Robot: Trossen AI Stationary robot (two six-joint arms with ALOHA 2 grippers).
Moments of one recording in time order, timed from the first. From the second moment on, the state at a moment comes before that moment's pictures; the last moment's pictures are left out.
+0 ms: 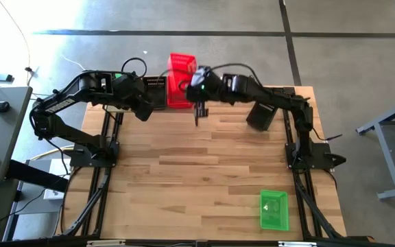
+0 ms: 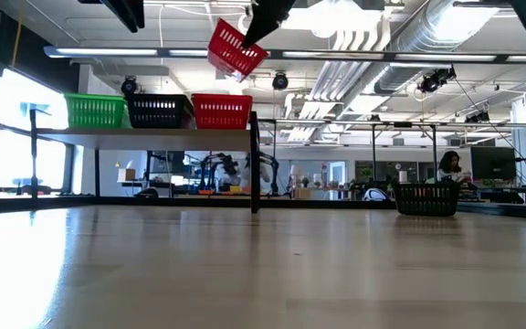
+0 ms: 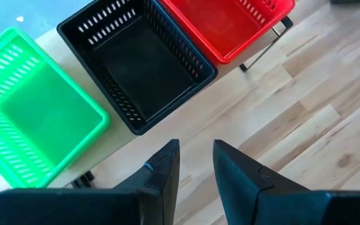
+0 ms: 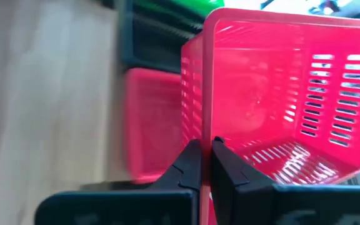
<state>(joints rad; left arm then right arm) 0.37 1.29 1.69 -1.55 -0.30 -0.63 -0.19 1.96 2.16 -0.91 0.34 -0.52</state>
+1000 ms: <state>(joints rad) 0.37 1.29 1.69 -1.55 -0.31 -0.70 -0.22 2.03 2.17 -0.92 0.25 -0.43</state>
